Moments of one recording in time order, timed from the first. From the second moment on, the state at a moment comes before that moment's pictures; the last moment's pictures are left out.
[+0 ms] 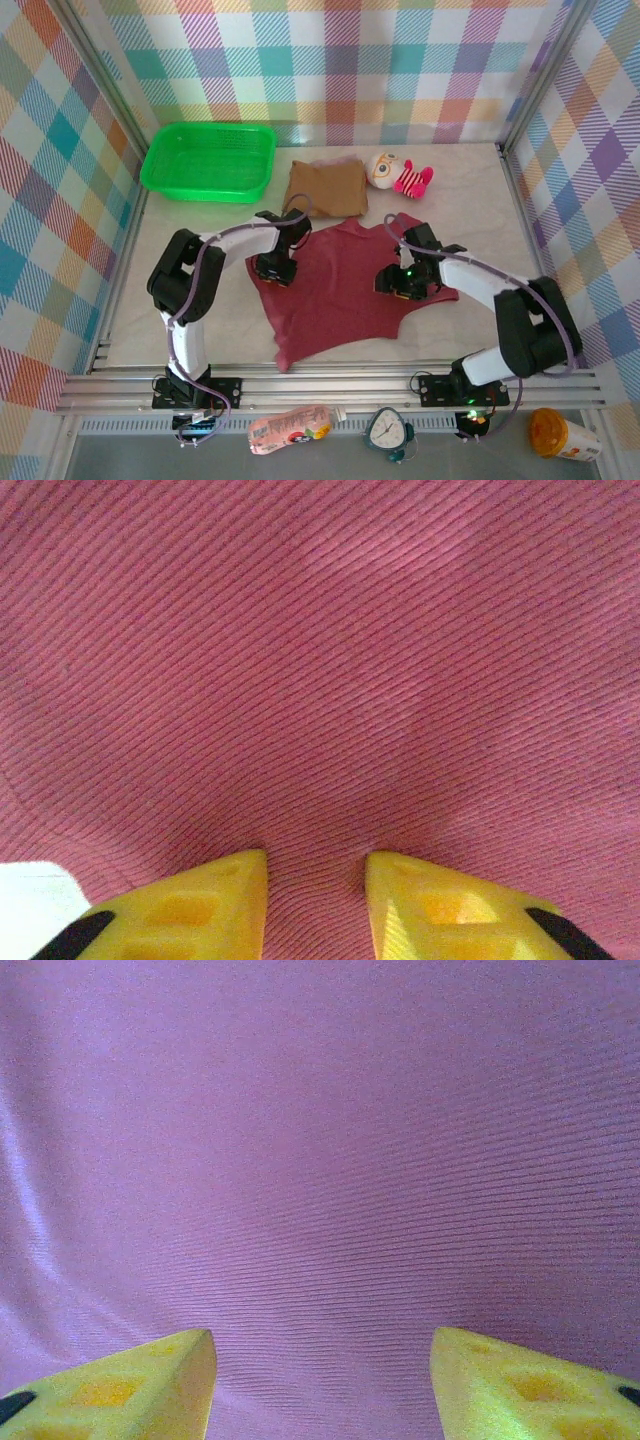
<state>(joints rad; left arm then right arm) -0.56 1.92 1.27 -0.96 -0.13 -0.30 0.37 1.47 0.73 -0.54 -0.37 0.47</state>
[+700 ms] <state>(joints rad) -0.80 1.67 0.94 -0.77 0.13 -0.76 0.26 1.40 0.67 -0.65 -0.34 0.52</state>
